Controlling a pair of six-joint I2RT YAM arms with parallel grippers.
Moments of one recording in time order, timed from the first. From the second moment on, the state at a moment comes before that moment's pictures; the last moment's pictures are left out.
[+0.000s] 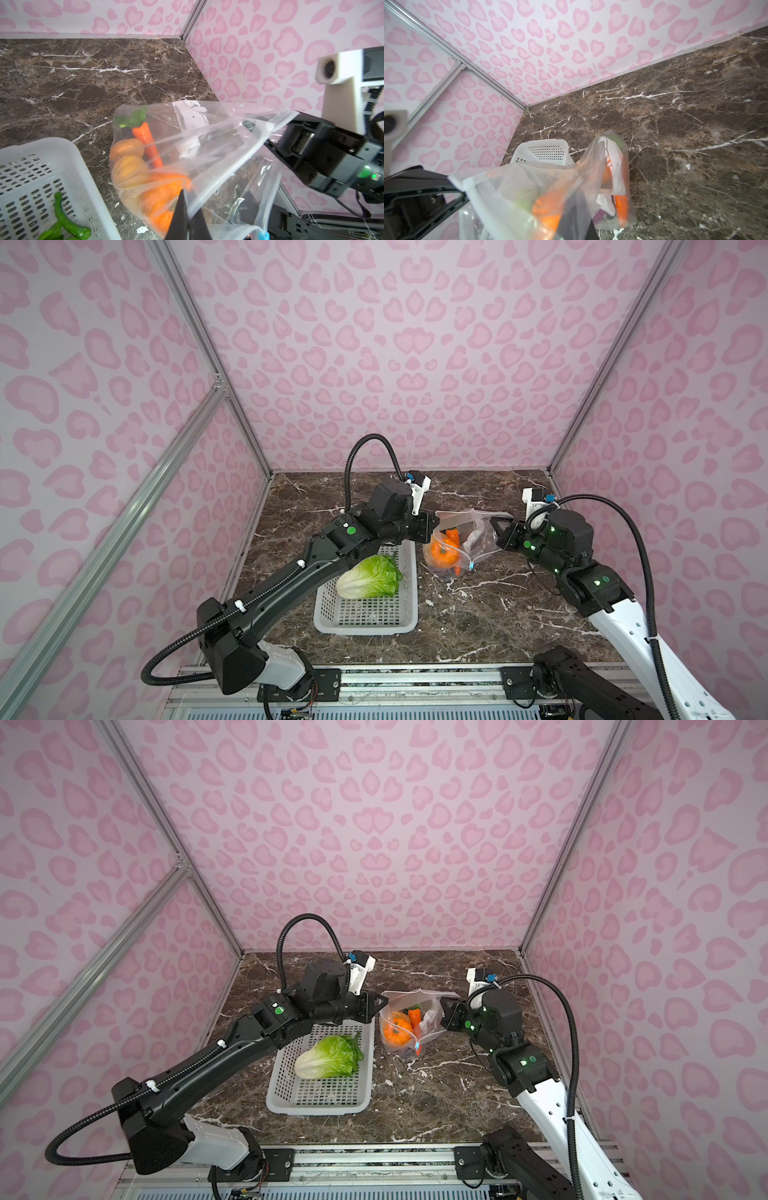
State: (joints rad) left arm -0.83 1.46 1.45 -0.53 0.17 -0.52; right arm 0.34 0.85 0.94 -0.44 -0.16 0.59
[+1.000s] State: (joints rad) left arm -0.79 1.59 1.43 -0.55 0.24 -0.52; right arm 0.34 0.85 0.83 -0.37 -0.18 0.63
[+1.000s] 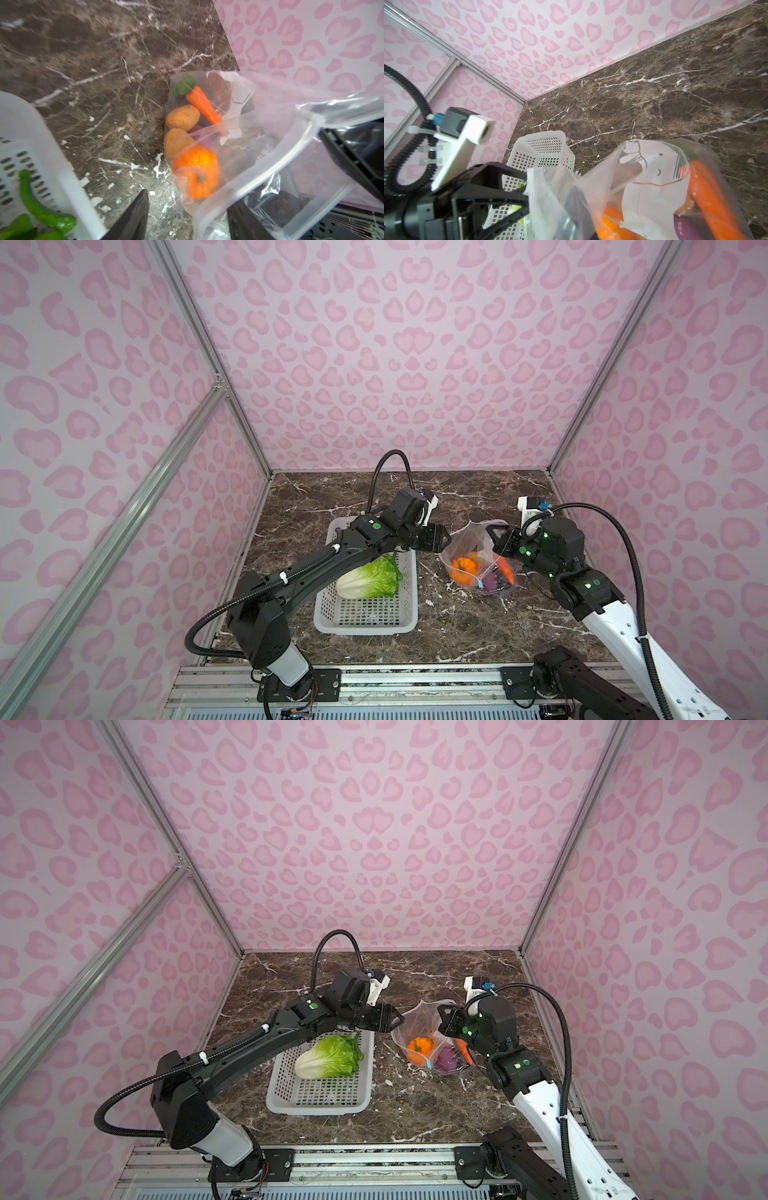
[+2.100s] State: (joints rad) left arm -0.53 1.78 1.37 -0.73 0.05 -0.10; right arm 0.34 0.82 0.75 -0.31 -0.16 0.64
